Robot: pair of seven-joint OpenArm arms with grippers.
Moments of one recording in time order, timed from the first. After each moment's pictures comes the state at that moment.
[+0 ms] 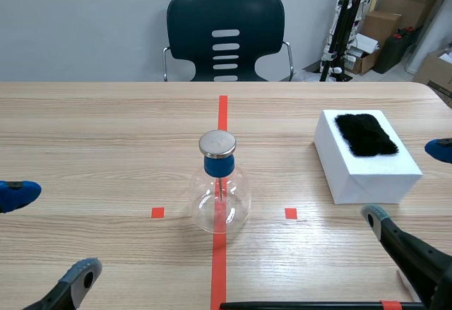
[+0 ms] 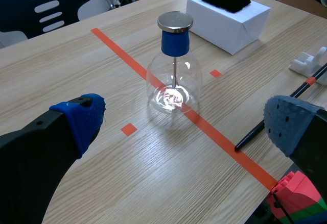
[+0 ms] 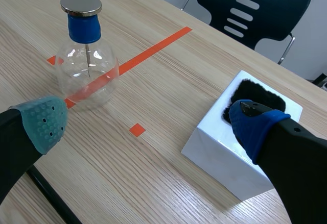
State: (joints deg) left arm 61.2 -50.7 1.9 114.4 -19.0 -9.9 -35.3; right arm -50.9 35.3 14.9 107.7 7.4 27.7 29.0
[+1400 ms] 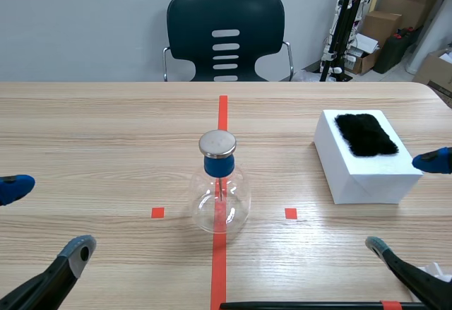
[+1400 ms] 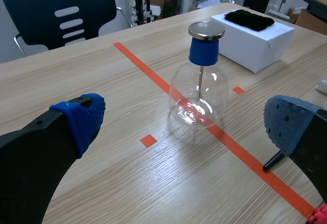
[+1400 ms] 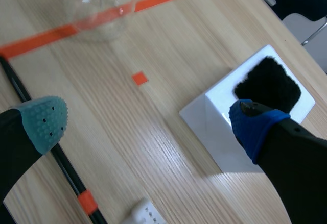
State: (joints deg) left arm 48.9 -46.2 8.1 101.2 -18.9 -12.7 -44.9; right arm -50.9 44.2 14.2 111.5 0.7 28.5 15.8
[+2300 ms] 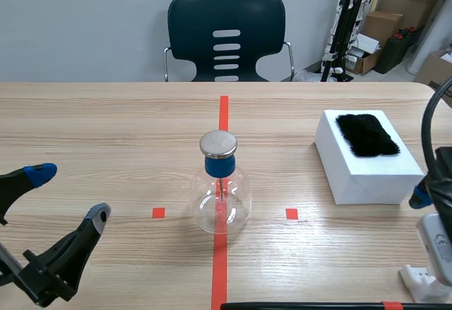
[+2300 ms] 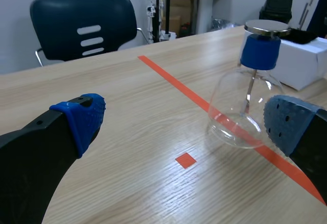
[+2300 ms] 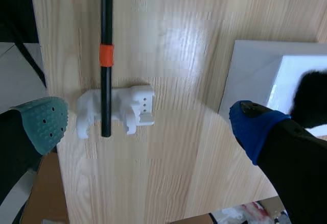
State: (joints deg) left arm 23.0 -40.0 21.2 74.6 -19.0 -17.5 -56.8; right arm -50.9 75.4 5.5 124.2 0.3 36.3 -20.1
